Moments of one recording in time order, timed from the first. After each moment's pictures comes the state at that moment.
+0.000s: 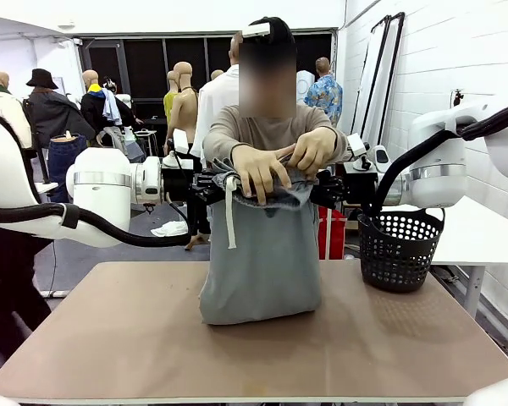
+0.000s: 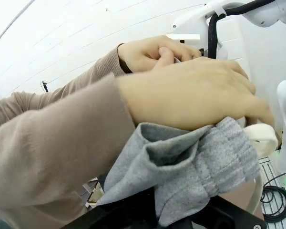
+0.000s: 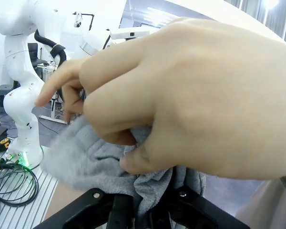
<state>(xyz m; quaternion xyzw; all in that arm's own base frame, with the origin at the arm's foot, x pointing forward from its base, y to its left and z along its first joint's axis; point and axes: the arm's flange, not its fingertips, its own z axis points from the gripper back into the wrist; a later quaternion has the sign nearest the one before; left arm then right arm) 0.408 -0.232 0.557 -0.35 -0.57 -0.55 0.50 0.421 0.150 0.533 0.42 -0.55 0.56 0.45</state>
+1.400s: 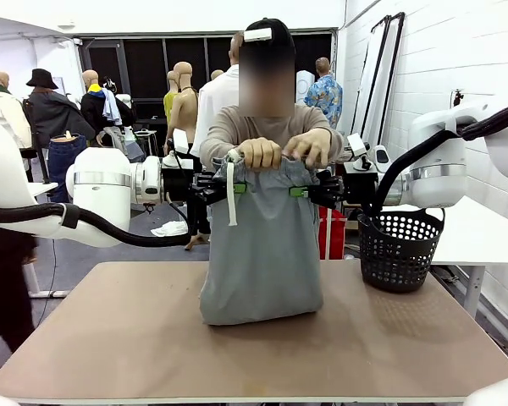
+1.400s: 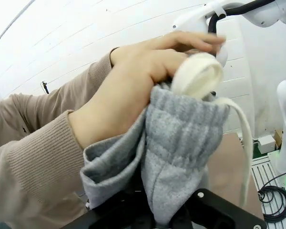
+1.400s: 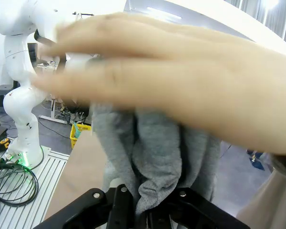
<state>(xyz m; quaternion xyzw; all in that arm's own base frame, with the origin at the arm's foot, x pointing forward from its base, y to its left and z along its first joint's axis) 0.408 -0.232 0.557 -0.35 -0.57 -0.55 0.50 0.421 0.150 0.533 0.42 -0.55 0.56 0.45</state>
